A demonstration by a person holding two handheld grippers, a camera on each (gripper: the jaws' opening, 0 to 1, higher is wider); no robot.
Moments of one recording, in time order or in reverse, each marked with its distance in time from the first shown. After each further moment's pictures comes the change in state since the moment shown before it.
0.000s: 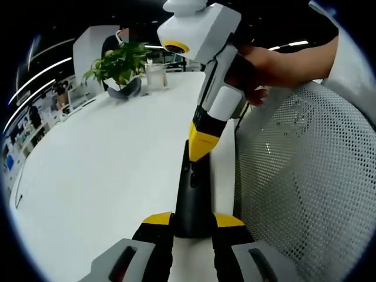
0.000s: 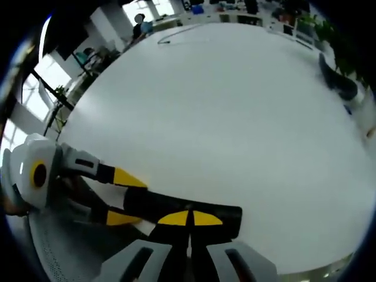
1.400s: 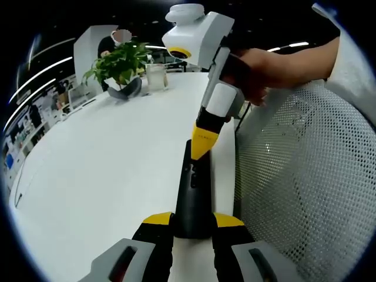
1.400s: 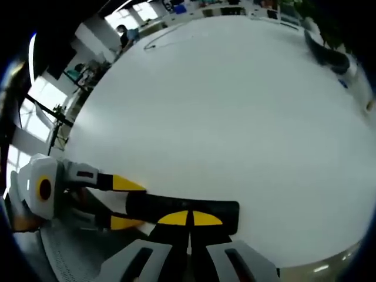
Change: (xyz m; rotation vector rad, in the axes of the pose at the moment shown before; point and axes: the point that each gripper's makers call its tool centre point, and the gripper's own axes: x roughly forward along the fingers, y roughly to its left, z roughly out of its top) left arm 0.000 0.002 0.002 -0.006 -0.005 -0.001; right arm -0.002 -0.005 -0.001 0.129 -0.003 0.053
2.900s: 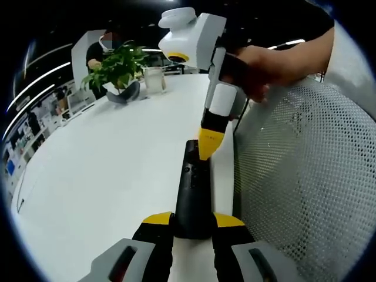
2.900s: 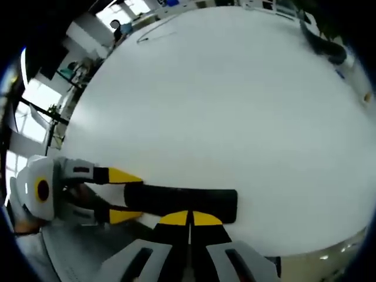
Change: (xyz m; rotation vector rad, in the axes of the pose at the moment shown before) left arm 0.000 -0.002 0.000 0.039 -0.014 0.013; right arm -0.002 -0.002 -0.014 0.024 0.070 -0.028
